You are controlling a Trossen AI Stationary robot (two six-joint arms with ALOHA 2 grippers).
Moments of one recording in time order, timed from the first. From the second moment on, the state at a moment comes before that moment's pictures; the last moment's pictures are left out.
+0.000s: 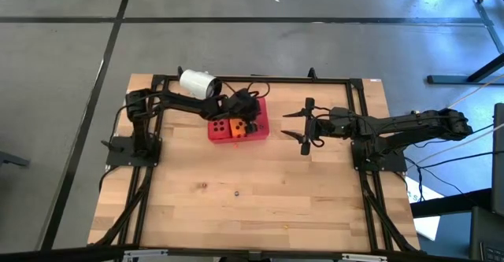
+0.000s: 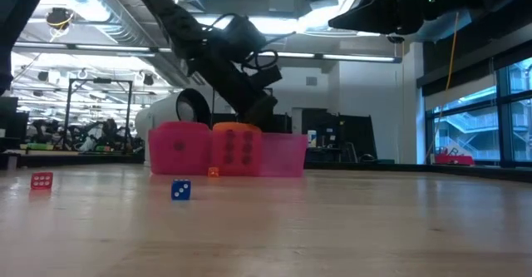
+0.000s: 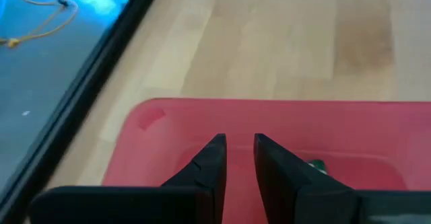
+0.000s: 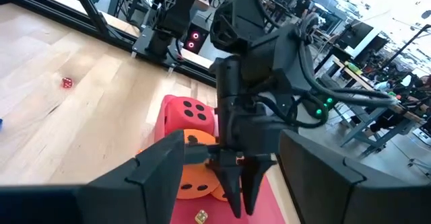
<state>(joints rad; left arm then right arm) 0.38 1.82 1.05 0.18 -0.11 0.21 -0.01 1.04 0.56 0.30 0.14 -0.46</state>
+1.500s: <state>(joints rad) -0.28 1.63 1.08 -0.54 -0.75 -0.83 -0.01 1.04 0.56 0.28 0.14 -0.45</state>
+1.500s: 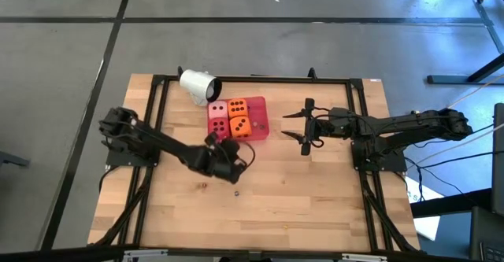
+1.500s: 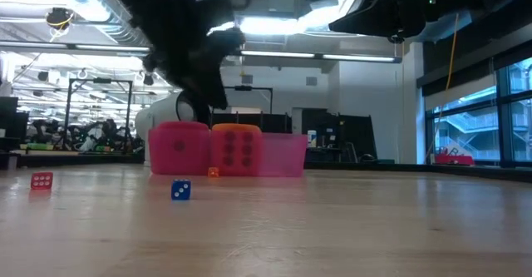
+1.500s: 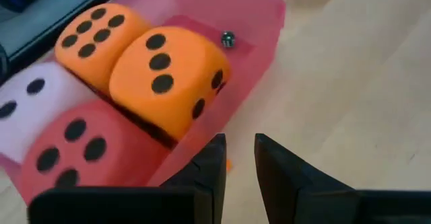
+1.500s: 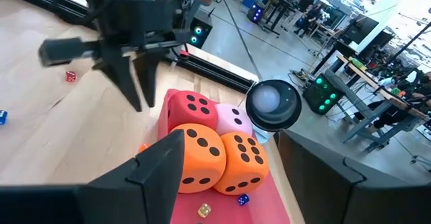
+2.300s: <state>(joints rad) -0.23 1.84 1.08 -0.54 -0.74 -1.29 -0.01 1.04 0.56 0.28 0.14 -0.45</state>
